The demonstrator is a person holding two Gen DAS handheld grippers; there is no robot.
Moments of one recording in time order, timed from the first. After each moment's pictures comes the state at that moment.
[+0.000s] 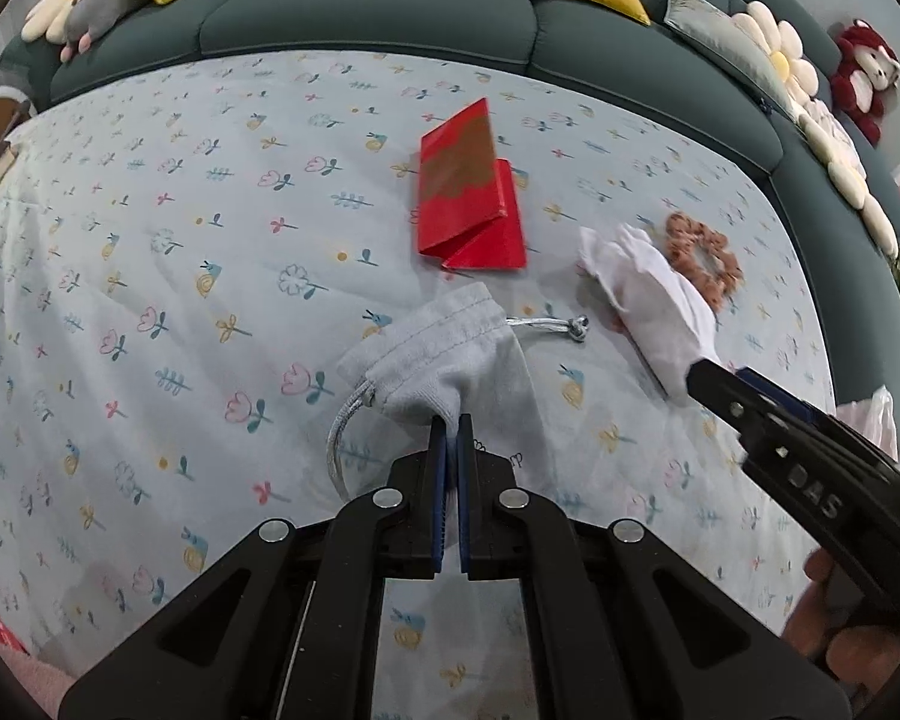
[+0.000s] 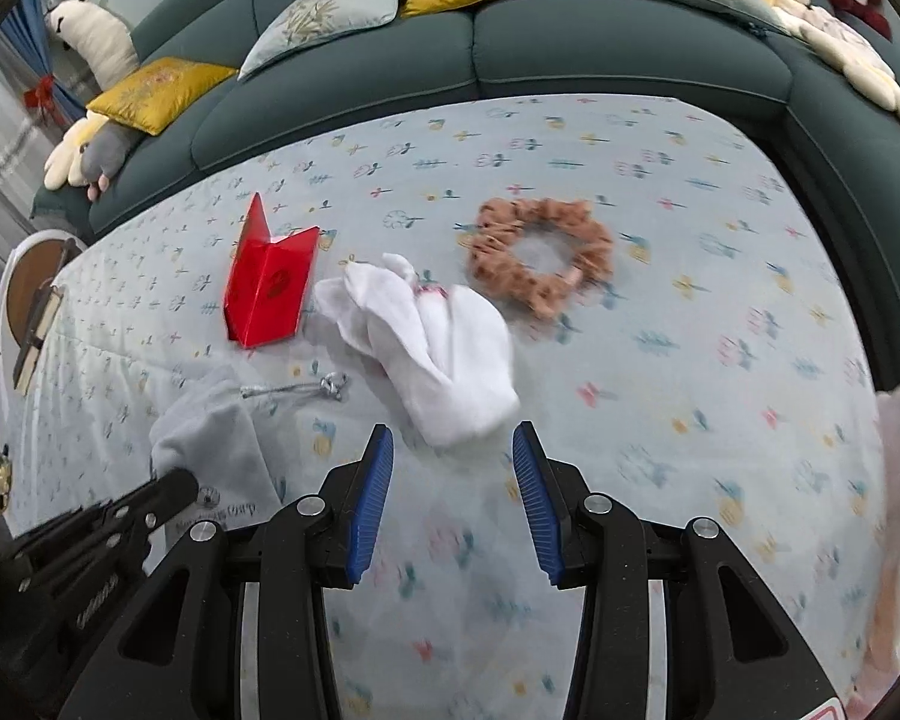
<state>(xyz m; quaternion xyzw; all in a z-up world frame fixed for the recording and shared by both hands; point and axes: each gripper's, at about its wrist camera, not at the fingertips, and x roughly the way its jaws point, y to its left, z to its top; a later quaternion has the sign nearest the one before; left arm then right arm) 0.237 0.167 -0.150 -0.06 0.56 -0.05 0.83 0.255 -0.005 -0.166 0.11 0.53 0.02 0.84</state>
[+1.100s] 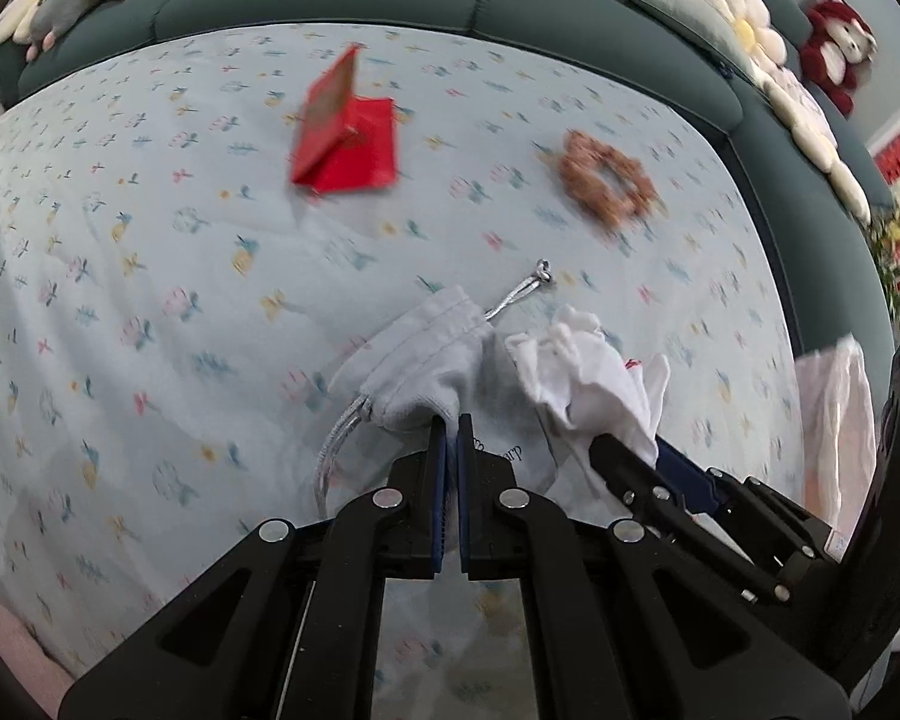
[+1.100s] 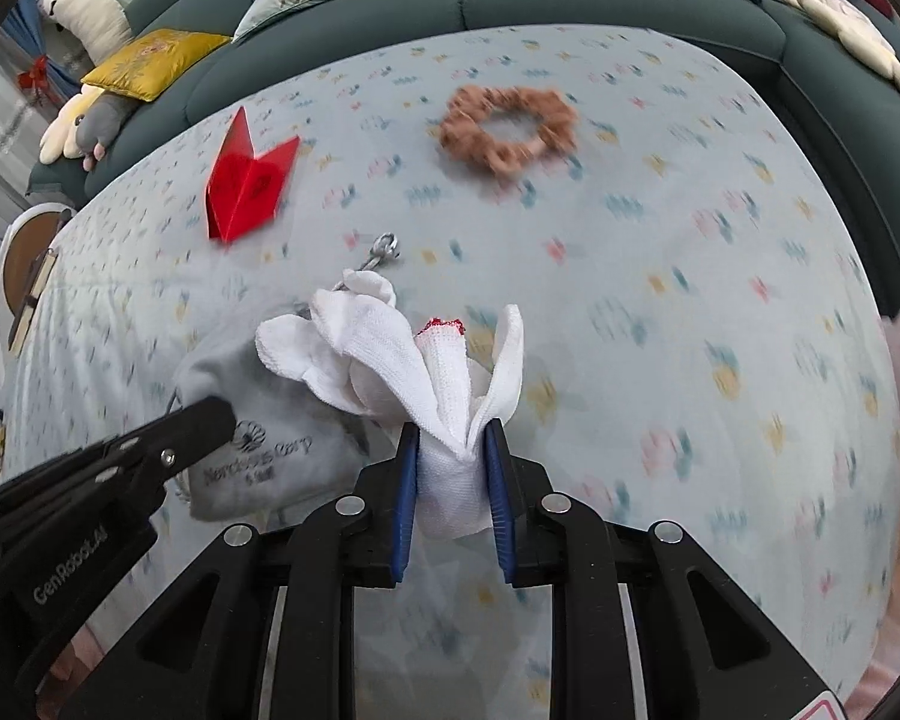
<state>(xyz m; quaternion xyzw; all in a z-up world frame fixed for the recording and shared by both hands) 0.195 0.107 -0.151 -0.05 0.58 -0.10 0.81 0.175 -0.029 -0.187 0.12 0.56 0.02 0.82</state>
